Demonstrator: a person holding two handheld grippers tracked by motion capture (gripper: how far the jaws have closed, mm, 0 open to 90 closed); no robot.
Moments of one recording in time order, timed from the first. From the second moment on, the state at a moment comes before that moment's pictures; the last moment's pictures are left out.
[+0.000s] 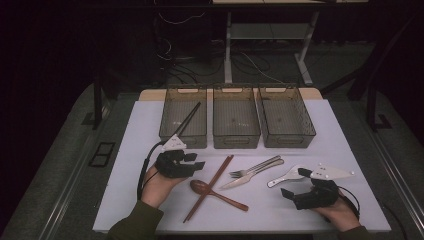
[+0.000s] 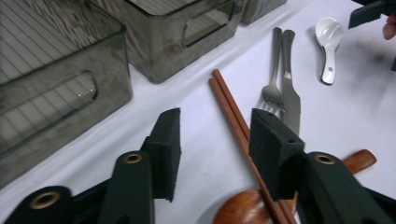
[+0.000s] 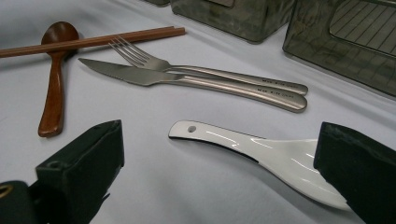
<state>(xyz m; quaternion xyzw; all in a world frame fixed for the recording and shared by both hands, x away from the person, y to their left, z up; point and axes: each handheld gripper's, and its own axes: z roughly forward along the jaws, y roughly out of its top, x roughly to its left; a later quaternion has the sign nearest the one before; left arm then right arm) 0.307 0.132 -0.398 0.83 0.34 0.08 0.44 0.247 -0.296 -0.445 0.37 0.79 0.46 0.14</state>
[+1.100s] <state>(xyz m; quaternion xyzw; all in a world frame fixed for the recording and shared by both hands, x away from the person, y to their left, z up) 0.293 0.102 -0.434 0.86 0.31 0.03 0.39 0.247 -0.295 -0.446 0.37 0.80 0.46 0.14</state>
